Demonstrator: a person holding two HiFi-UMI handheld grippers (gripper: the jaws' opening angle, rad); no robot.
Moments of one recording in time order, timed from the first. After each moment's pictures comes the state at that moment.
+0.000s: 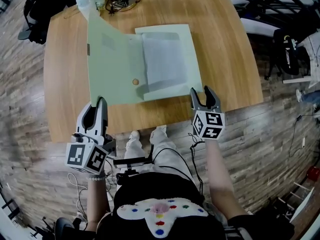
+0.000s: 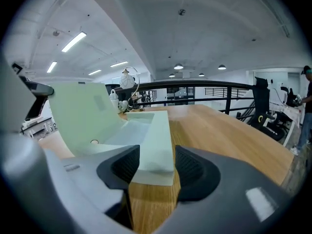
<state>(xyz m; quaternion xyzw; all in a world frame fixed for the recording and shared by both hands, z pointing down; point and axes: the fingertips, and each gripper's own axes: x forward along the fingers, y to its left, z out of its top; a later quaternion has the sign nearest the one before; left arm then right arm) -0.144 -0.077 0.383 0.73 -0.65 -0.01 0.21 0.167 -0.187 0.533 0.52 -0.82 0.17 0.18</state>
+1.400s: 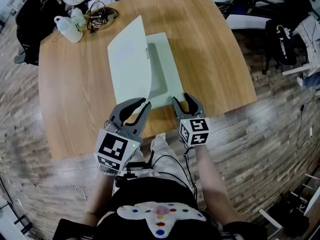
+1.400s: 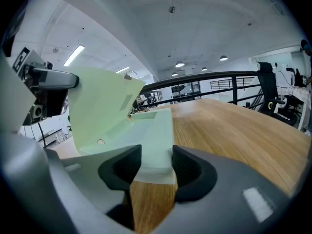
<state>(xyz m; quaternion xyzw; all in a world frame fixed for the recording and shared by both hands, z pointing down) 0.067 -0.147 0.397 0.87 -0.44 0.18 0.13 0.176 -0.188 0.544 0.48 -0.84 0.22 0.13</state>
